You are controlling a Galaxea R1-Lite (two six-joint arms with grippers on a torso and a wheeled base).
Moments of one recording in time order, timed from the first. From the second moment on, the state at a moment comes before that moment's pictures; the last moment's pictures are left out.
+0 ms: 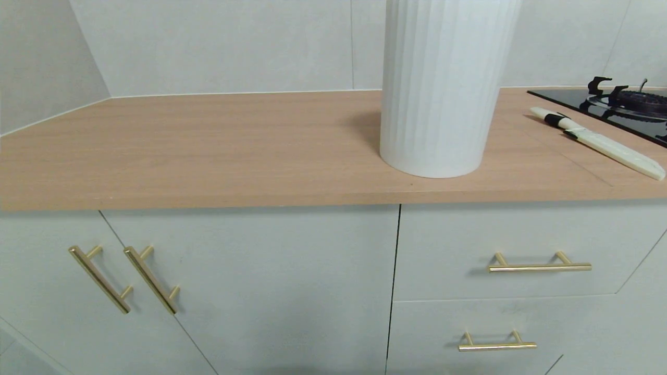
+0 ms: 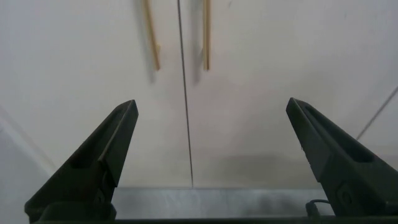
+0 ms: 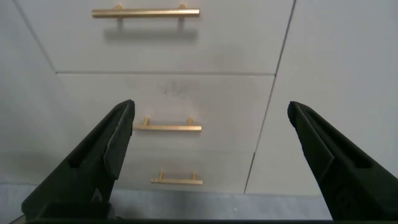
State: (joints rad) left arm 0.00 0.00 0.00 0.00 0.01 0.00; right arm 0.00 0.00 0.00 0.00 0.06 0.00
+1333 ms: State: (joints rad) left arm 0.00 0.00 0.00 0.00 0.01 0.00; right arm 0.00 0.00 0.00 0.00 0.06 0.00
